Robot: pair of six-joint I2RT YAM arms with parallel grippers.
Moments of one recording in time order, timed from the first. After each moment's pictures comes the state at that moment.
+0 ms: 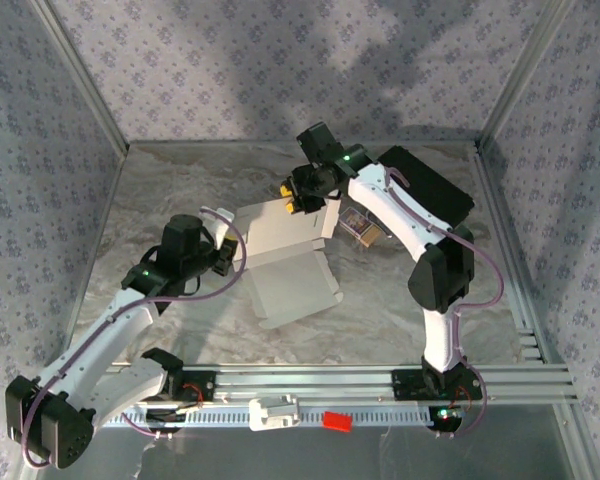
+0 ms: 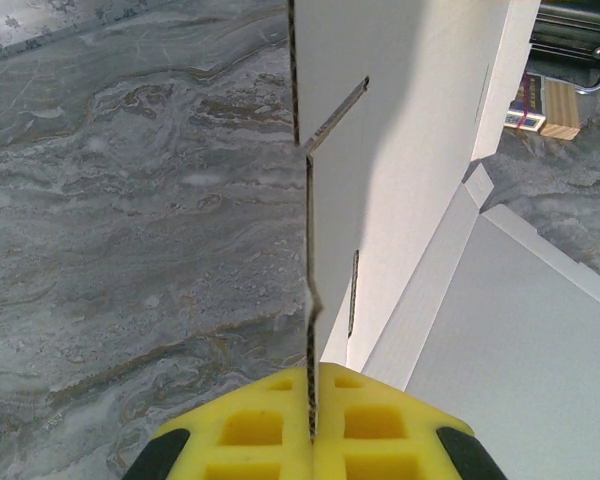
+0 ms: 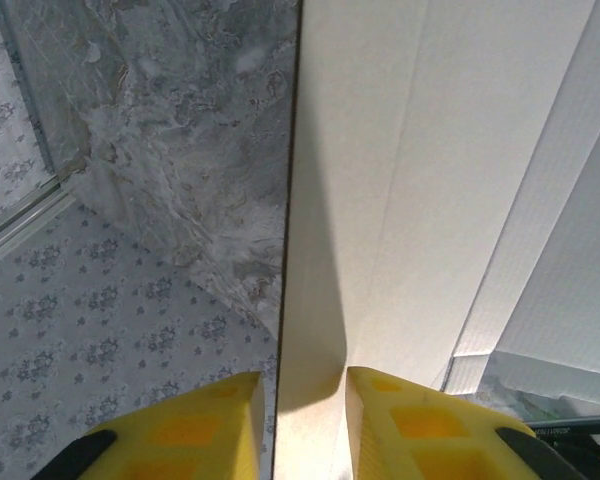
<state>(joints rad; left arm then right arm) -0.48 0.93 0.75 -0.41 0.06 0.02 0.63 1.97 1.98 -0.97 -0.32 1.77</state>
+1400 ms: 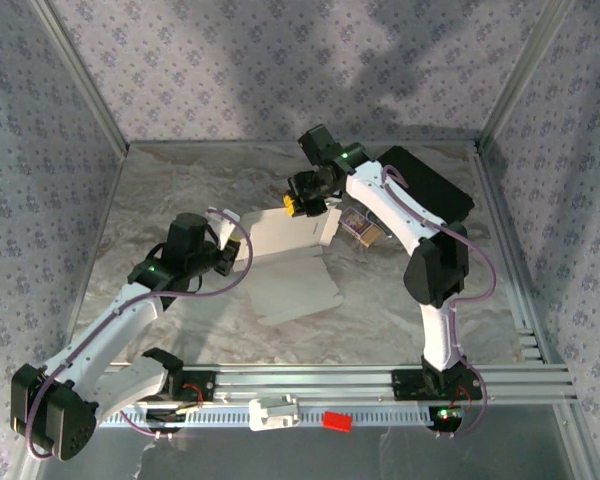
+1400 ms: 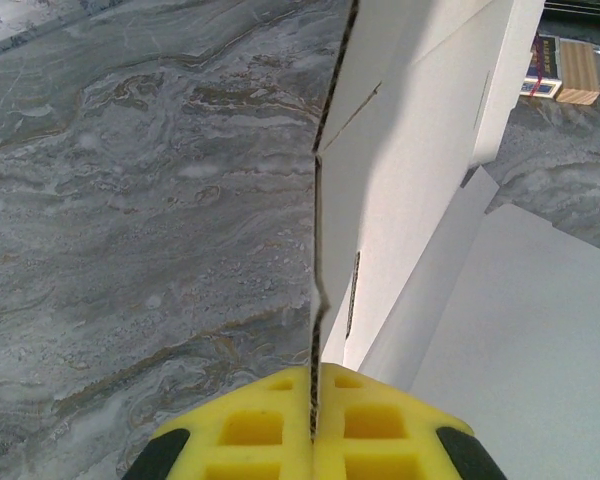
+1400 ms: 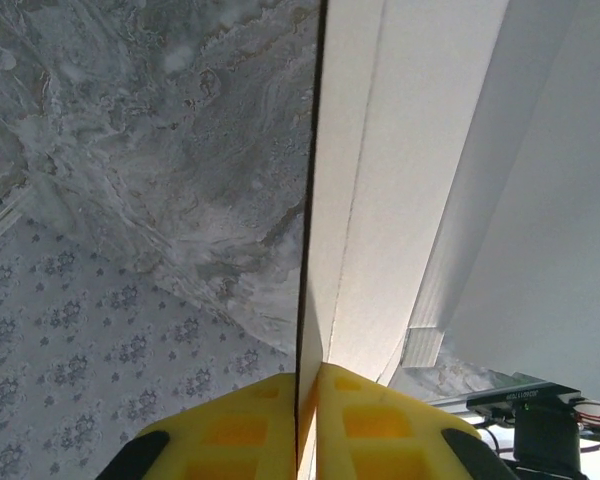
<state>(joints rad) -0.48 0.98 0.74 -0.39 0.06 0.08 0.61 2.02 2.01 -1.05 -0.40 1.77</state>
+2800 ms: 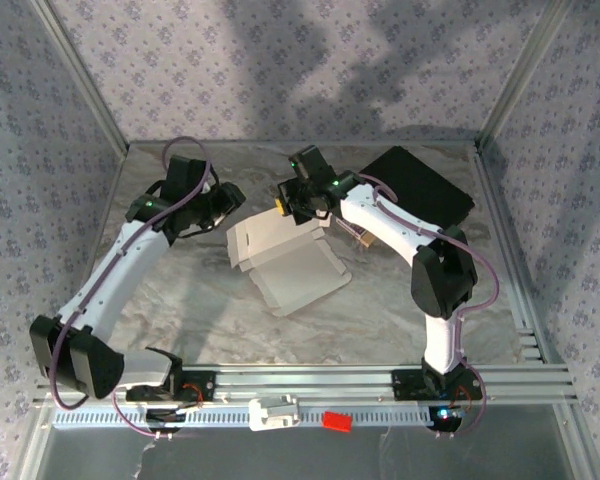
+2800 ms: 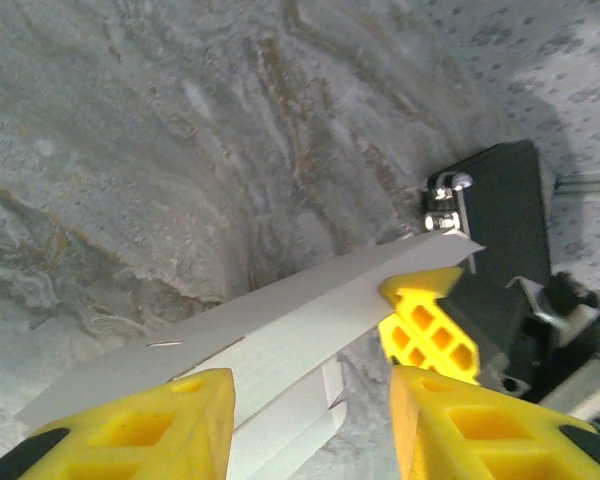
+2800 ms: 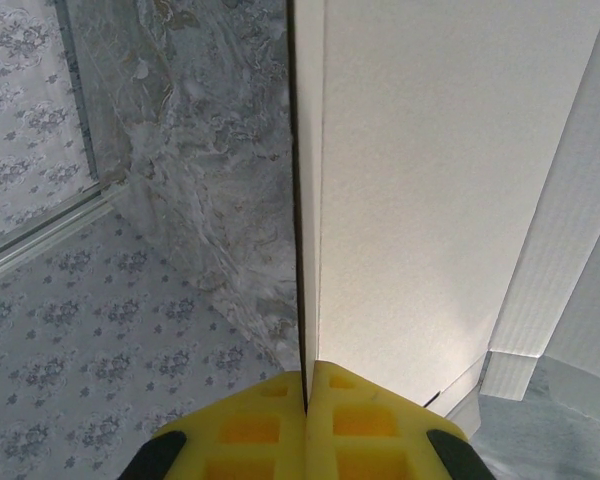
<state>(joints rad) -0.38 1.32 1.29 -0.75 0.15 -0.98 0.68 1.92 1.70 -0.59 -0.20 1.76</state>
